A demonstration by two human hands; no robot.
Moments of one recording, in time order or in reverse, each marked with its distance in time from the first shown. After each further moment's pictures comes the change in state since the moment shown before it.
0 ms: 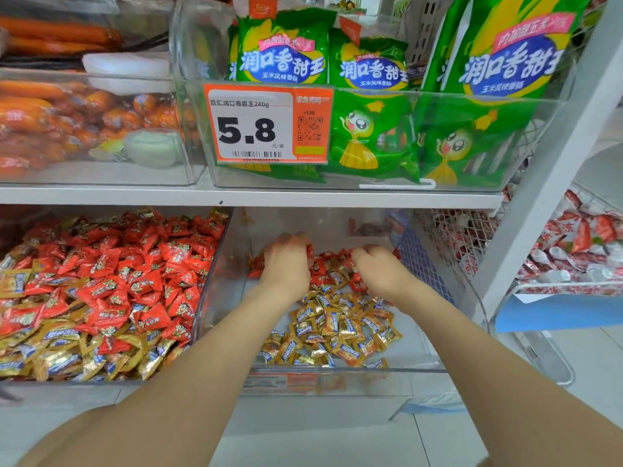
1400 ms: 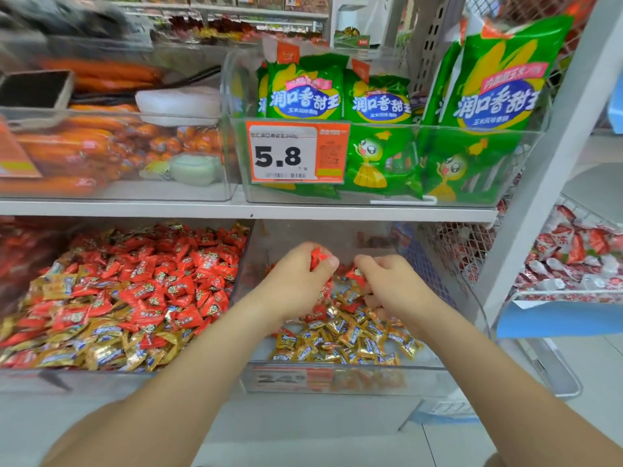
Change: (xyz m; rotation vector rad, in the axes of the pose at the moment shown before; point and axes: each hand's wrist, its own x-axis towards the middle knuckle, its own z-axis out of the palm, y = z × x) left_hand -0.068 0.027 -0.089 -0.601 -0.222 -0.108; right_hand -0.070 -0.042 -0.007 0.327 -0.005 -0.007
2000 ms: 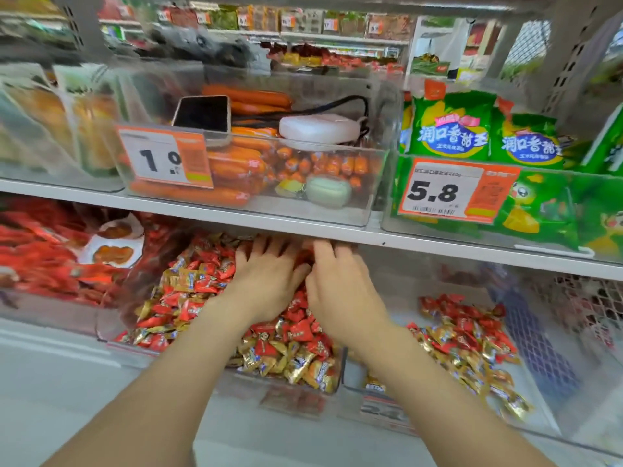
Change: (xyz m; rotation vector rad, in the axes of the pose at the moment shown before) left_hand -0.016 -0.099 -0.162 0.954 0.263 -0.004; right_hand 0.004 -0.100 0.188 -0.767 0.121 -0.739
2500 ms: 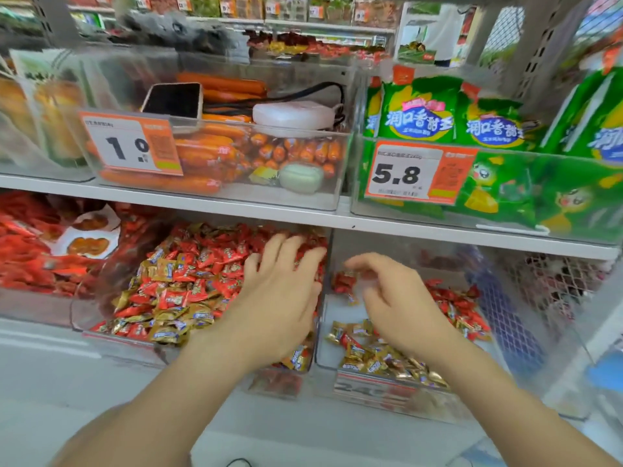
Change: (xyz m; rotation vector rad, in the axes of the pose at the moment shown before) left_hand -0.066 0.070 -0.026 -0.113 0.127 0.235; right_hand -0.062 0.078 -0.055 0.273 -0.097 0.147
